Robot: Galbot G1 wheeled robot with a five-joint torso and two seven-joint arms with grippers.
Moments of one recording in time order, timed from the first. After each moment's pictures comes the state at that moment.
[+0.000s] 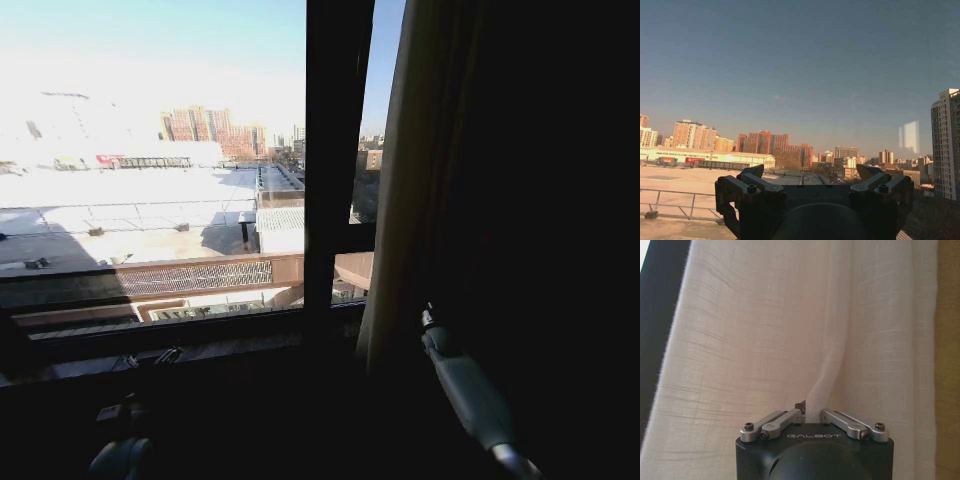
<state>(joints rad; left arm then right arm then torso) 1.38 -1.26 -0.82 -1.71 -0.45 -0.33 0.07 -0.72 1.10 0.35 1.26 0.29 0.19 0.04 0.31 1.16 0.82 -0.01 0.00</state>
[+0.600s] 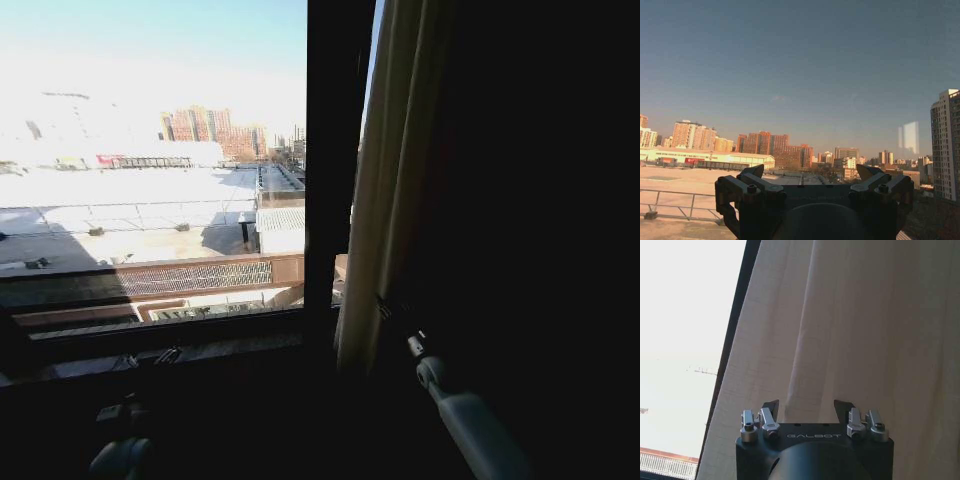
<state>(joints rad) 1.38 -1.26 -0.82 -1.71 -0.45 -0.33 0.07 -0.95 1.07 0.36 1.49 0.34 0.19 -0.08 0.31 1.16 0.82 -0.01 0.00</state>
